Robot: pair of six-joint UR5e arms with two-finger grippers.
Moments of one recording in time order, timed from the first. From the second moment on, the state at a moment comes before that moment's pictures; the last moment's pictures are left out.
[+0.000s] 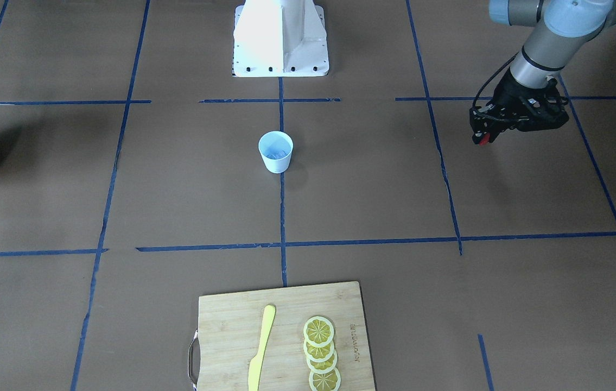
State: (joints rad) left arm -0.81 -1.67 -2.05 -1.69 -2.05 -1.13; right arm 1.40 -1.52 1.86 -1.72 2.32 0.04
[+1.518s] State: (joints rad) left arm -0.49 -2.42 -1.68 -1.47 -1.91 -1.51; right arm 1.47 -1.54 1.83 -1.72 2.34 -0.03
